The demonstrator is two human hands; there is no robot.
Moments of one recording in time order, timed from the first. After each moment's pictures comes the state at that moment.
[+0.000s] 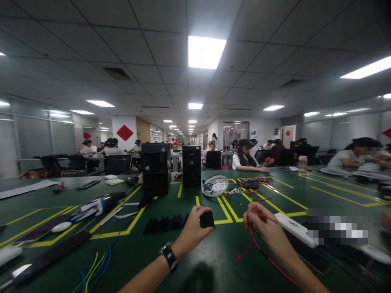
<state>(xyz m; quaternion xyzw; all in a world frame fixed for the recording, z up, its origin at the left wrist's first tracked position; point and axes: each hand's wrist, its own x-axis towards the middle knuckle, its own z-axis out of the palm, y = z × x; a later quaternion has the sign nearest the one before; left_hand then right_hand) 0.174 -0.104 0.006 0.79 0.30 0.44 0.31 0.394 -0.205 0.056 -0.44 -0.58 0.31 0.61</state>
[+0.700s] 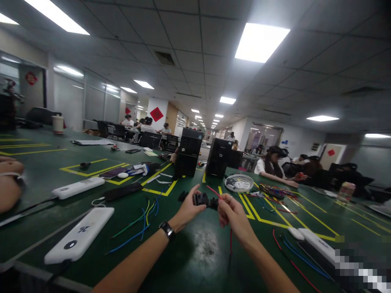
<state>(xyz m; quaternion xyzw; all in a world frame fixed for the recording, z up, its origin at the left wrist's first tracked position) 0.048 -0.136 -0.009 0.59 0.32 0.60 0.44 0.213 -0.194 0.056 -0.35 -0.66 0.44 0.49</state>
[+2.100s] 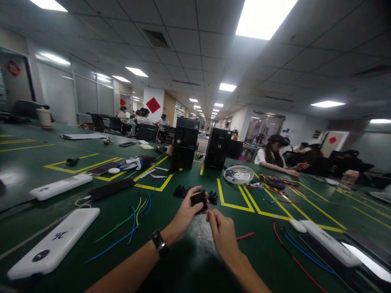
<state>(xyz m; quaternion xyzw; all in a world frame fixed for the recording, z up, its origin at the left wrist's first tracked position) 0.070 -0.158 -0.004 0.48 0.22 0.60 0.60 0.214 -0.176 -0.015 -0.45 -0.78 0.06 0.43</state>
